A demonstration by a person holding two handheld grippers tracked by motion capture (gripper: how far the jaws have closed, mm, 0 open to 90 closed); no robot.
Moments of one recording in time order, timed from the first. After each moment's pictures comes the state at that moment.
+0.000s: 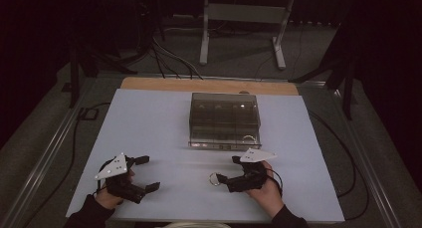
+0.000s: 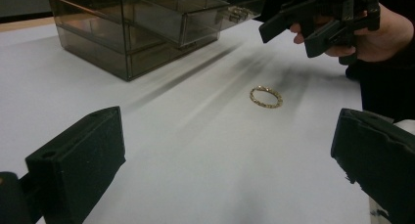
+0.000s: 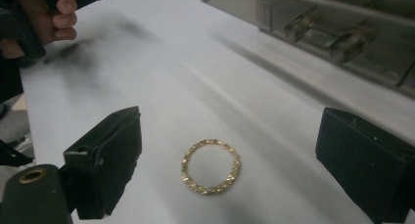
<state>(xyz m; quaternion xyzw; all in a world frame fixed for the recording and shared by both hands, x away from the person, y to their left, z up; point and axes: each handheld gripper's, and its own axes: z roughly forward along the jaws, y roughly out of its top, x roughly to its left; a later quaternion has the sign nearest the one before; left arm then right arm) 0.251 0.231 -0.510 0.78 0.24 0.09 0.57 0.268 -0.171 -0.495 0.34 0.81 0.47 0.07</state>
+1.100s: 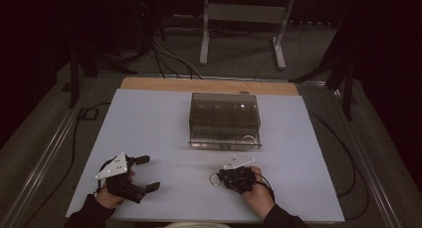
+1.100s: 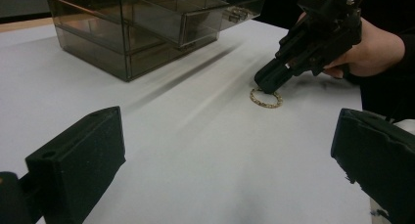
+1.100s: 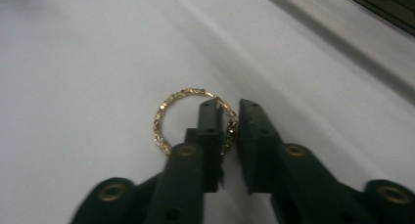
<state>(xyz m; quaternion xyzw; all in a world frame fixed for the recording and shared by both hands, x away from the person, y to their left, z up) 0.252 0.231 -0.511 0.78 0.24 0.09 0.57 0.269 -0.142 -0.522 0.33 0.87 0.35 0.12</state>
